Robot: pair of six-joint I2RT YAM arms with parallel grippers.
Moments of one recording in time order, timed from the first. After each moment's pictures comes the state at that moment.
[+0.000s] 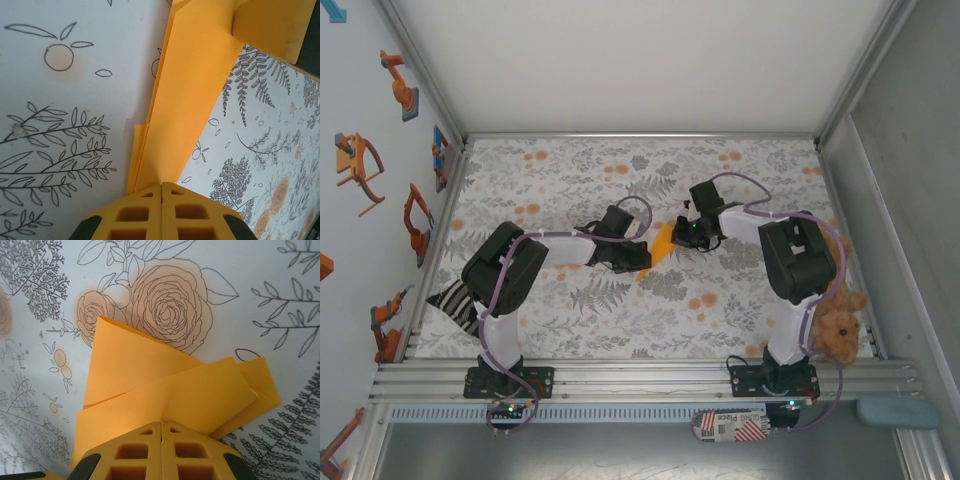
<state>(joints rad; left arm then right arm) -0.74 1.92 1.04 -0.12 0.42 -0.69 0.40 1.93 1.13 -0.31 -0.40 0.56</state>
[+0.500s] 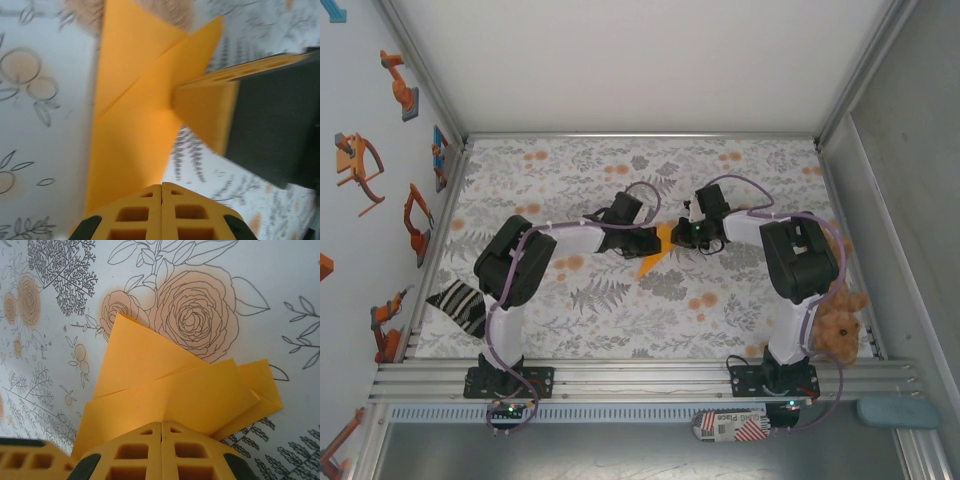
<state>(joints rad) -0.74 2.02 1.21 -0.15 0.42 -0.69 0.37 1.93 1.07 -0.19 -0.49 0.50</state>
